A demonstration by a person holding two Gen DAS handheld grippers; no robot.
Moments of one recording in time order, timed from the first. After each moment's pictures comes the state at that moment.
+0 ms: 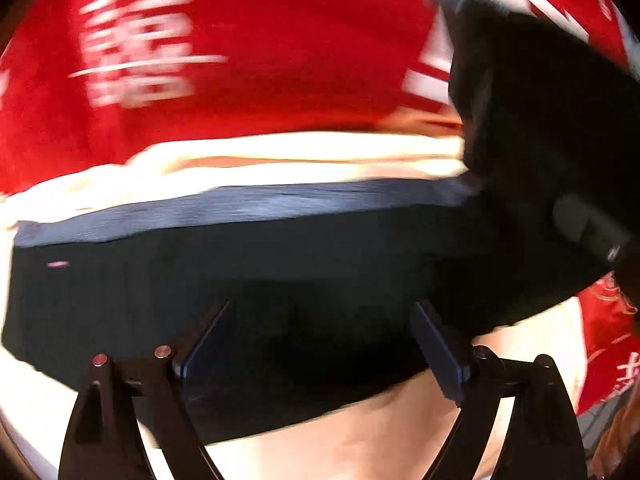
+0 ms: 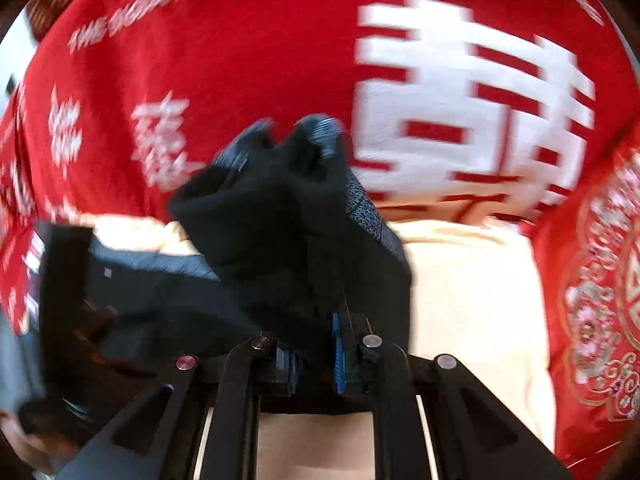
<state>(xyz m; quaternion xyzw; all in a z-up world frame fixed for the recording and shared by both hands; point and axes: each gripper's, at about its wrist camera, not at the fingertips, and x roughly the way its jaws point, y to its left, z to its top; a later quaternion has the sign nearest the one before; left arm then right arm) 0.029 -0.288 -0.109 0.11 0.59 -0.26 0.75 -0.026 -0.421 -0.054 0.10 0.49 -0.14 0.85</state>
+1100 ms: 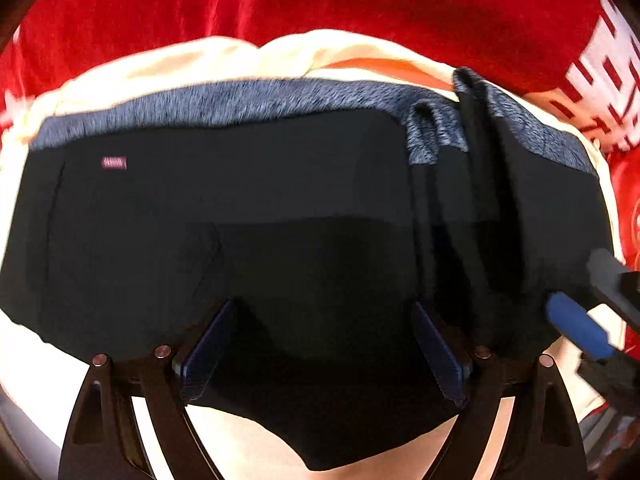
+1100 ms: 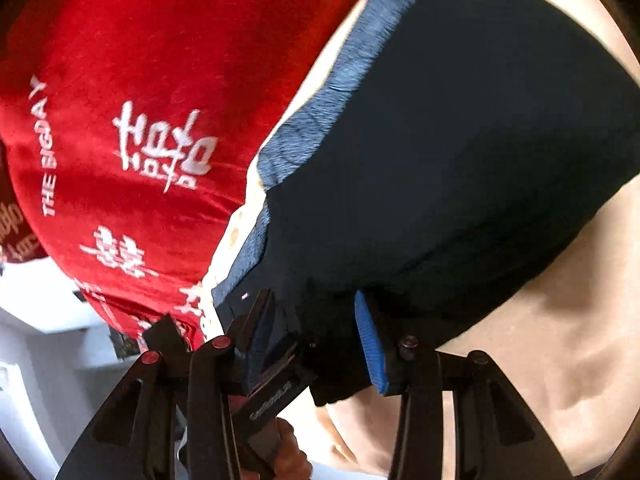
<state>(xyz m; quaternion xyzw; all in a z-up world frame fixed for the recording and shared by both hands) 0.075 -0.176 -0.197 0.09 0.66 -0.20 0.72 -0.052 -0.401 -0.179 0.61 0.44 -0.08 0.66</state>
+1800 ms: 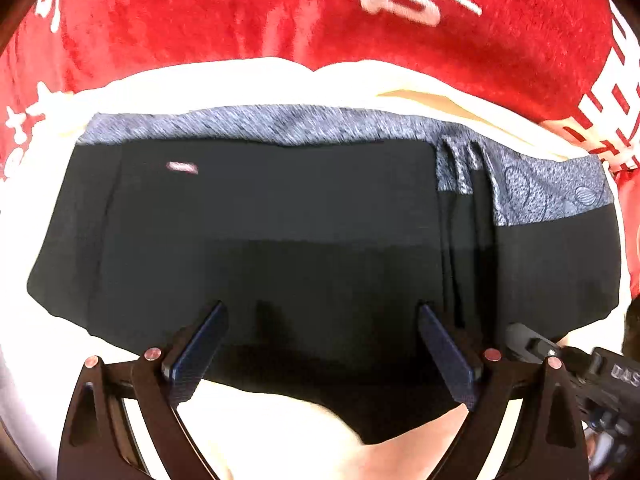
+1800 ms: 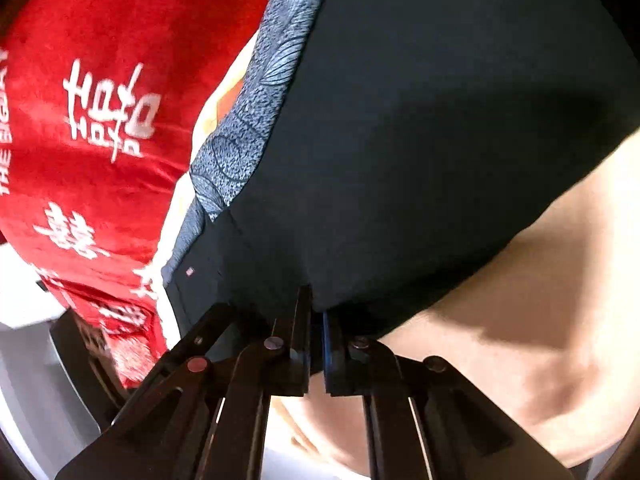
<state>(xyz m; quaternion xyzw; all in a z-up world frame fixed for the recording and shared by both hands) 0.089 -0.151 -0.166 0.11 0.64 -0.17 0.75 -0.065 -0.371 -0.195 0.56 0.51 -0.10 0.64</state>
